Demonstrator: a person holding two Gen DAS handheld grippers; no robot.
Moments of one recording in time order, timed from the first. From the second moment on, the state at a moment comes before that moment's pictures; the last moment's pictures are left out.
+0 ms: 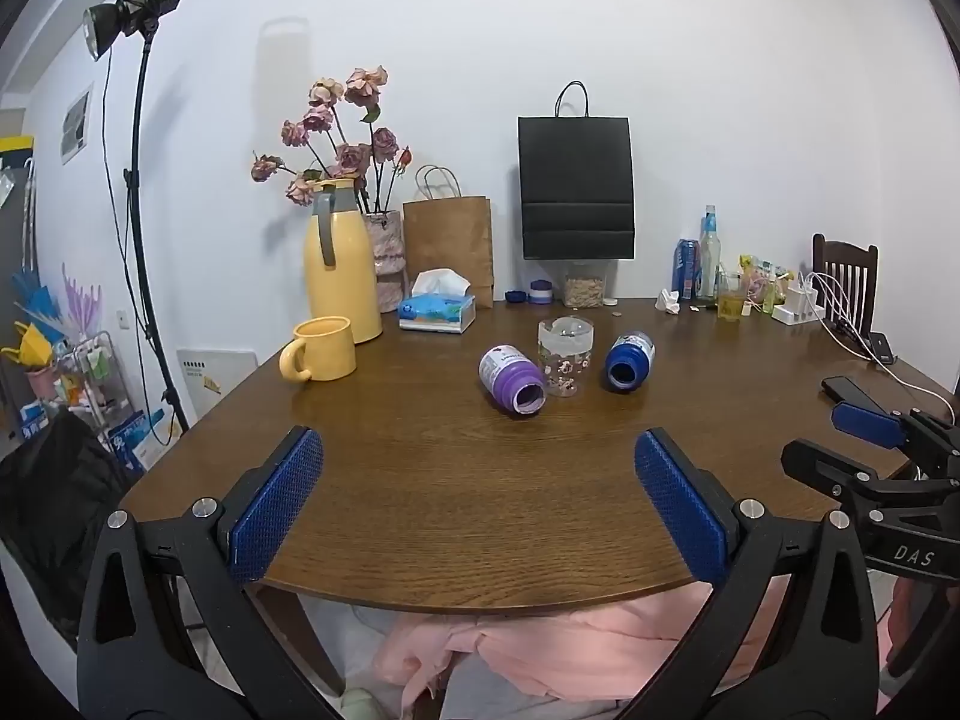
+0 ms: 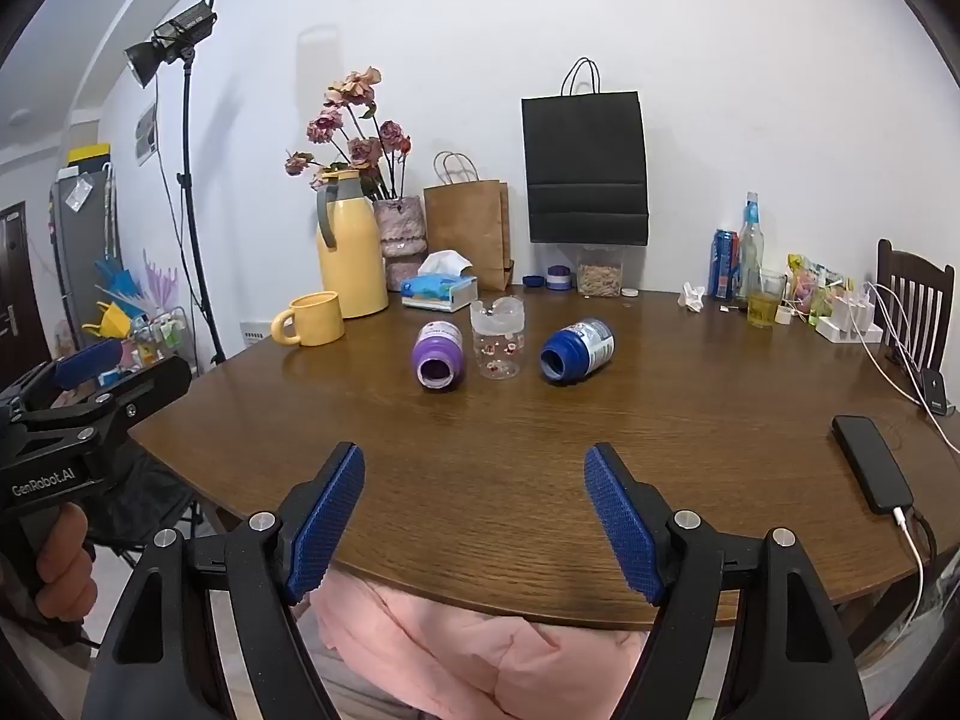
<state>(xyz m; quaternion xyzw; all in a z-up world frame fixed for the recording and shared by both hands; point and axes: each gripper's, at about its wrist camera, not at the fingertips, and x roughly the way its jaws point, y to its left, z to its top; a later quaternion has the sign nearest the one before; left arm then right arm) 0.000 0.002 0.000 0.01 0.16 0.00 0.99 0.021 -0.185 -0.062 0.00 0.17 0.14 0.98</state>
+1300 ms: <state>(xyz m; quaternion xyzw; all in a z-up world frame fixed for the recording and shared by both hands) 0.003 0.006 -0.005 0.01 0.16 0.00 0.99 0.021 -0.182 -0.063 0.00 0.17 0.14 0.98</state>
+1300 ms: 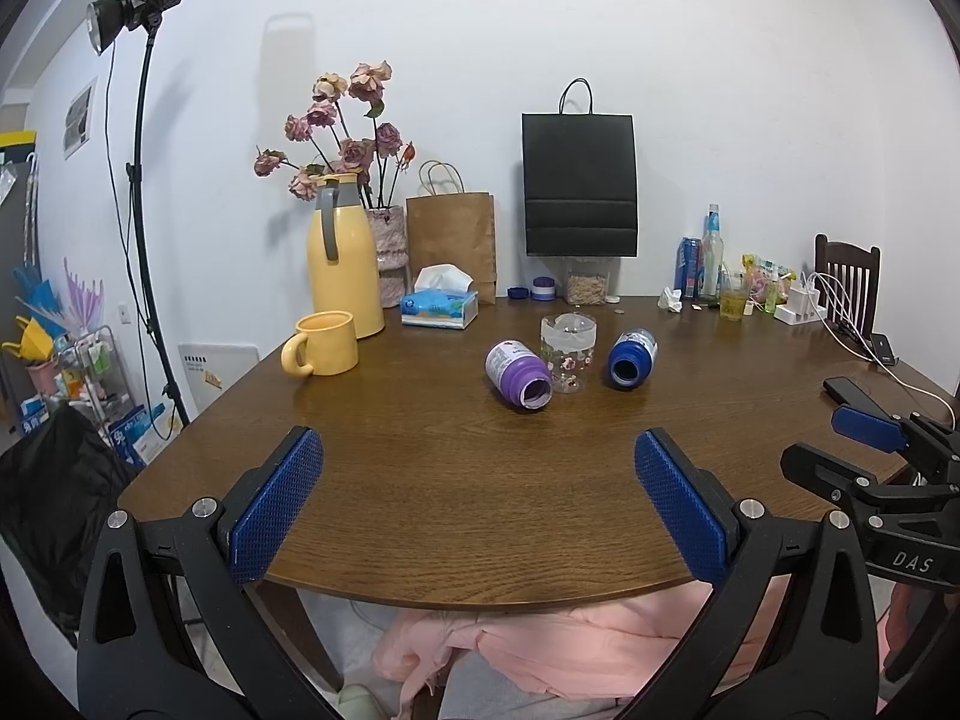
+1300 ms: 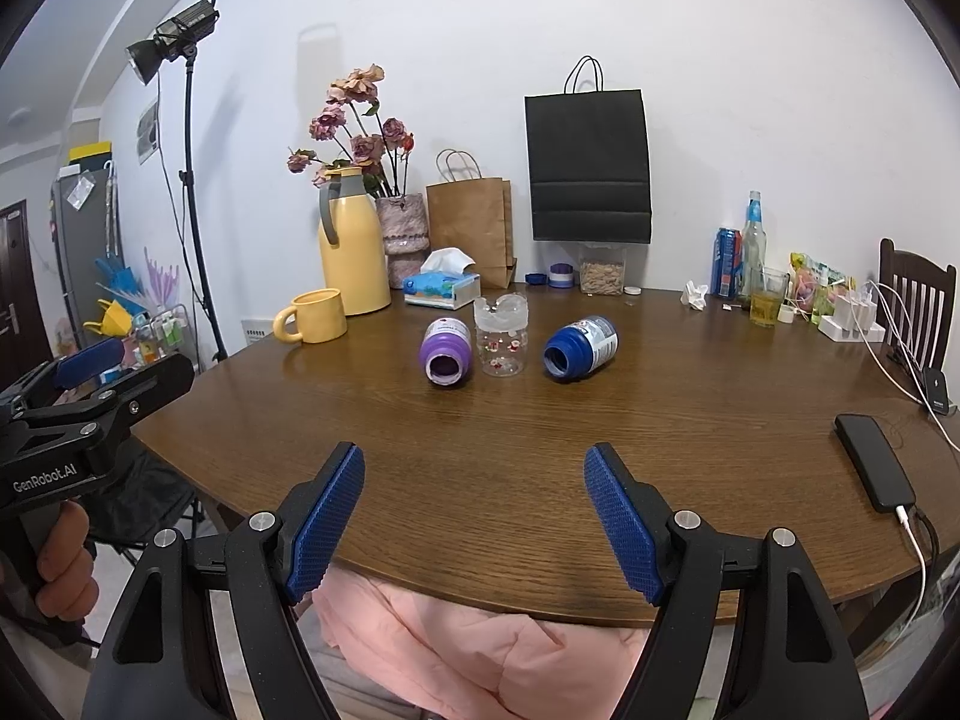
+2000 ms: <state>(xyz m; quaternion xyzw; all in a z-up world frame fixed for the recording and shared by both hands) 0.004 0.009 -0.008 0.01 0.16 0.00 0.99 0.020 -0.183 -0.062 0.00 0.17 0.14 0.98</state>
